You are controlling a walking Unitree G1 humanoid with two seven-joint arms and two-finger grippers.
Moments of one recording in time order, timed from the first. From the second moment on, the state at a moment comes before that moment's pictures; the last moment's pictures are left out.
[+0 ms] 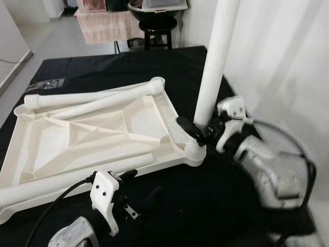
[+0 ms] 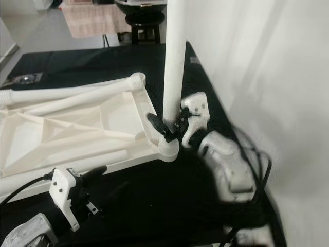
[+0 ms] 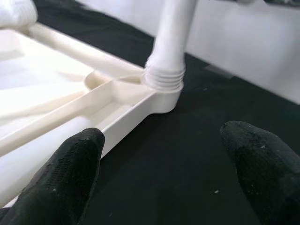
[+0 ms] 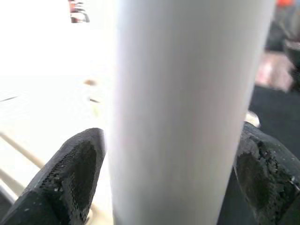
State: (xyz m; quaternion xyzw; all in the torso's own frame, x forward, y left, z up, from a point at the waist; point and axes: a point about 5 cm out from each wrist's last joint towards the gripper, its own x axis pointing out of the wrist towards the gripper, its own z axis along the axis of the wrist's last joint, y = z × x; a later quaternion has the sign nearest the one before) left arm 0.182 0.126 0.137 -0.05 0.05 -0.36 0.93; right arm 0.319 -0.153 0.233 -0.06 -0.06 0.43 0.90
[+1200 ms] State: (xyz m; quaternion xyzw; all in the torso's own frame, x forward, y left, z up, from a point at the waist) left arm 0.208 0.121 0.128 -0.04 0.02 -0.34 0.94; right arm 0.296 -0.102 0.167 0.00 0.03 0.21 0.98
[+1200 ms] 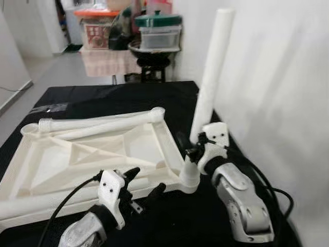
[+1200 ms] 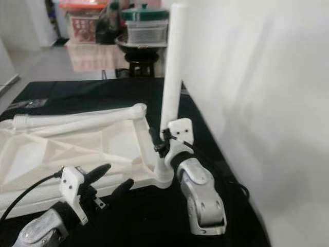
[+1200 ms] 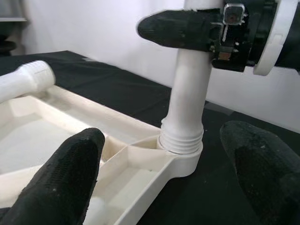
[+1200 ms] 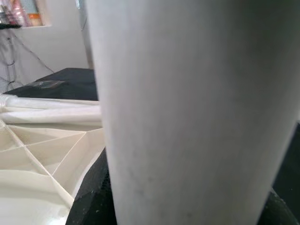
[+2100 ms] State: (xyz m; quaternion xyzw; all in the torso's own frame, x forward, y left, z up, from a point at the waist) left arm 0.231 0.119 0.116 -0.03 0.02 -0.34 0.94; right arm 0.341 -0.135 0.195 -0.01 0.08 0.65 0.76
